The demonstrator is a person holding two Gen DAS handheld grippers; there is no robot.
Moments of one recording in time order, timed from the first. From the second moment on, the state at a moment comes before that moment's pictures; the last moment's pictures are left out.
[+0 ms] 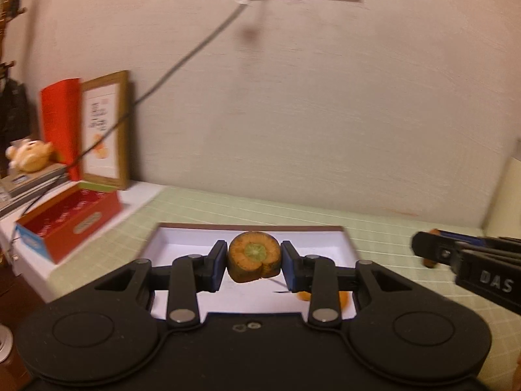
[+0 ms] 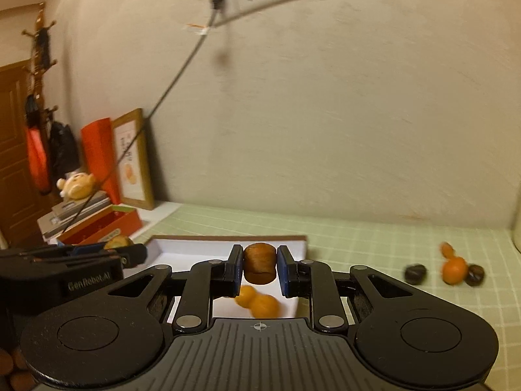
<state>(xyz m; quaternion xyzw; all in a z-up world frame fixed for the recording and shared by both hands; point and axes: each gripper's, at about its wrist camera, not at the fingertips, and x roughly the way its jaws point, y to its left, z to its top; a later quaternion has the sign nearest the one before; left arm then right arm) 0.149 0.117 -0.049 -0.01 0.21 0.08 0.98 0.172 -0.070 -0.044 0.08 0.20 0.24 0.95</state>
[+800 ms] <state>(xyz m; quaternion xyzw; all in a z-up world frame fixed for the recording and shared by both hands) 0.206 0.205 -0.070 -0.03 0.24 0.15 0.96 0.263 -0.020 -0.073 0.07 0.23 0.22 0.94</state>
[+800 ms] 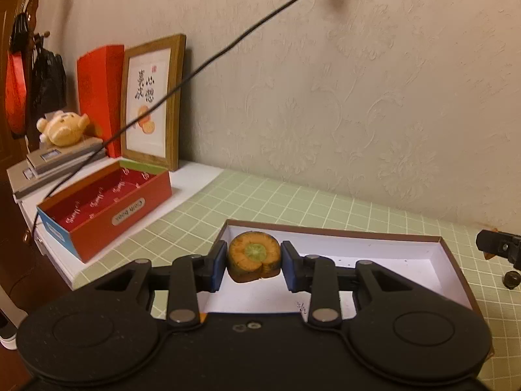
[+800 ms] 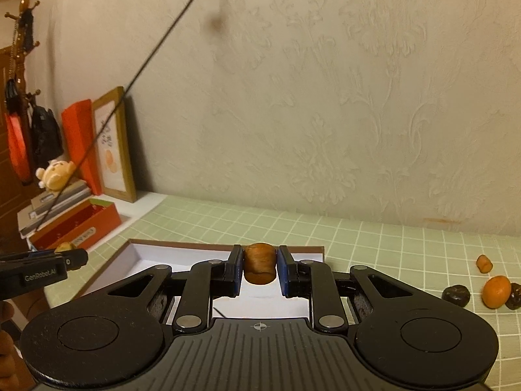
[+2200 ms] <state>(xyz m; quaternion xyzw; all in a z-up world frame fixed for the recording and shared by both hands) 0.158 0.201 -0.033 -0.01 0.20 0.22 0.95 0.234 -0.054 -0.048 0.11 0.20 0.23 0.95</state>
